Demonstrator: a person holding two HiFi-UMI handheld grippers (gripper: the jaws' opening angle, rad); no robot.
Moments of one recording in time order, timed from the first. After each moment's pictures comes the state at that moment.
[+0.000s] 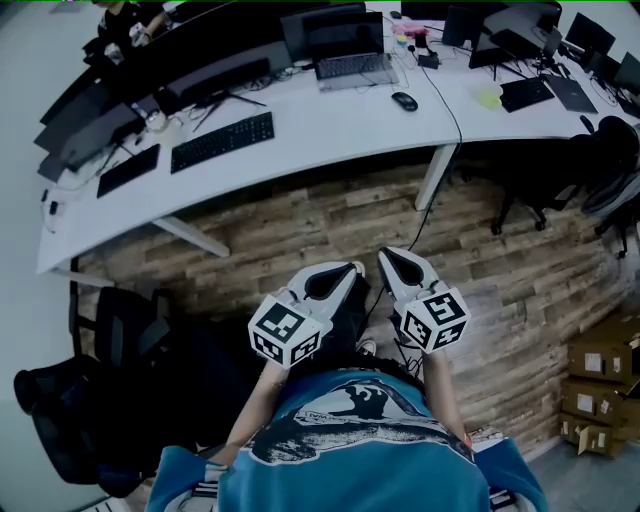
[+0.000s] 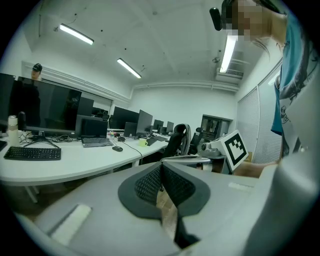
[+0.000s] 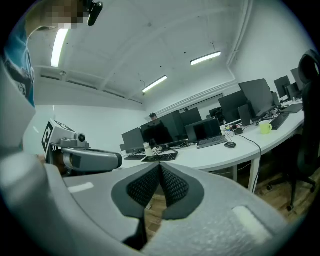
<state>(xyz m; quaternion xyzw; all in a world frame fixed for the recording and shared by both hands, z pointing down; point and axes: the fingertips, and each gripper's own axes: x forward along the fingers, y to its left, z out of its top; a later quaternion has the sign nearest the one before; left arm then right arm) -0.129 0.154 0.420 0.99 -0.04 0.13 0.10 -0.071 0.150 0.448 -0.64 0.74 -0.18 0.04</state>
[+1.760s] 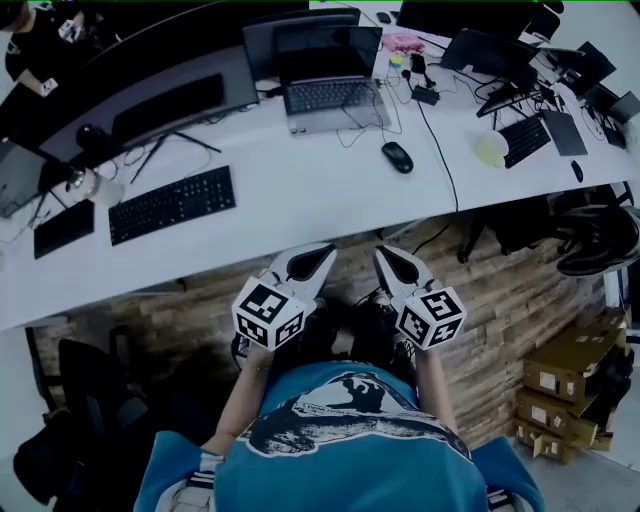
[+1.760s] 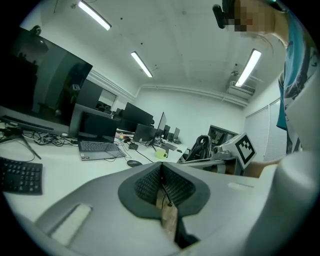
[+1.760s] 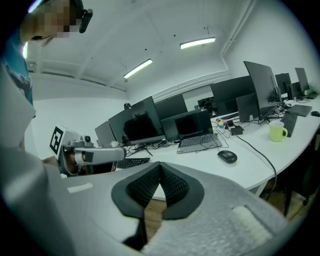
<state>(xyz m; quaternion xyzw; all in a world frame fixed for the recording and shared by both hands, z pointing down) 0.032 -0.138 0.435 0.98 -0.02 0.10 0.16 0.098 -0.096 0.462 -0.68 0.69 -0.24 0.00</state>
